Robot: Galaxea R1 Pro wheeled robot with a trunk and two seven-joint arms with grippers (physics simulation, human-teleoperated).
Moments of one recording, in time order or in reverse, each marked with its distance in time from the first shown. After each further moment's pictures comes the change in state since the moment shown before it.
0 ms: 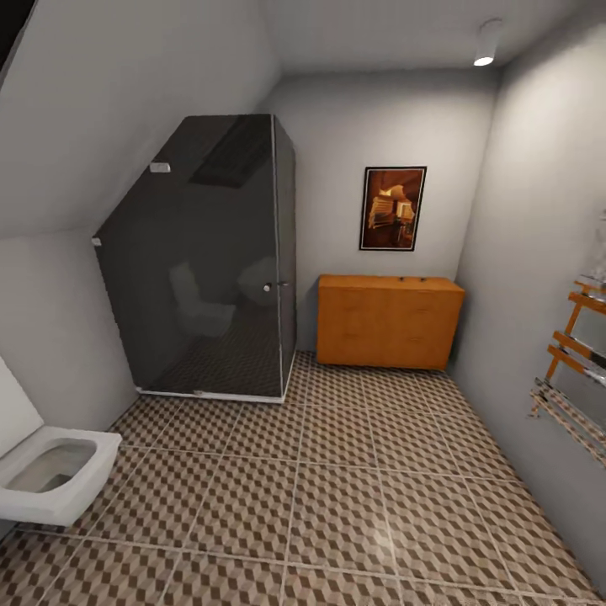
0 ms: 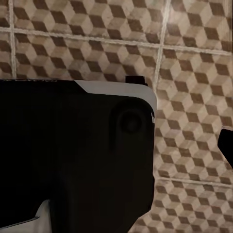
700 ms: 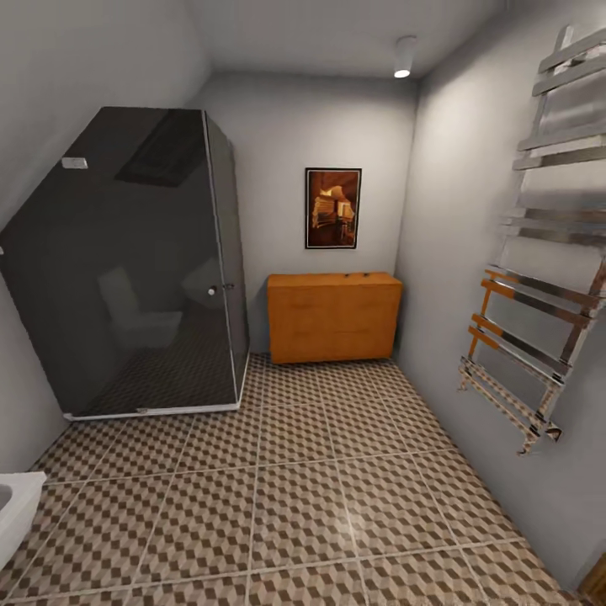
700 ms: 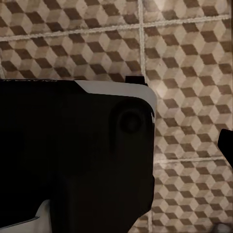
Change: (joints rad) left arm 0.000 0.000 0.000 0.000 0.000 0.000 0.000; right arm 0.000 0.000 0.000 0.000 0.000 0.000 0.000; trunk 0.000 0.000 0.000
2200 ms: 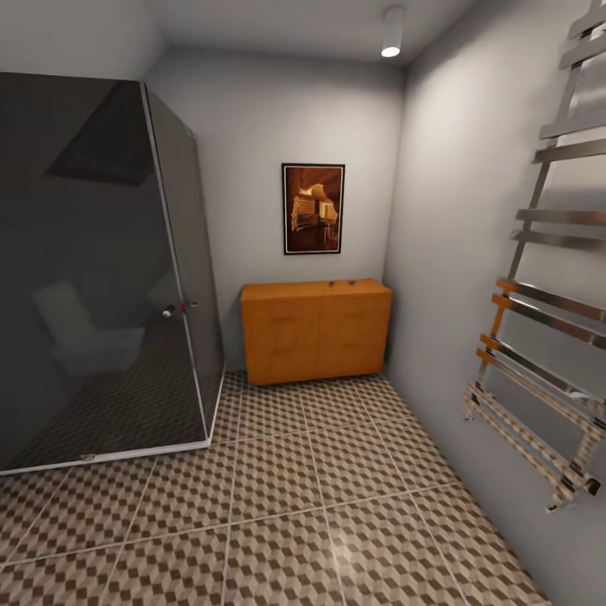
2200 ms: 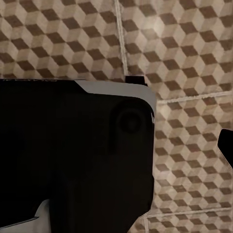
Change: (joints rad) left arm 0.000 0.006 0.000 -0.001 0.005 0.011 0.000; right arm 0.000 0.002 0.002 0.000 0.003 0.000 -0.003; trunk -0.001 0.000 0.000
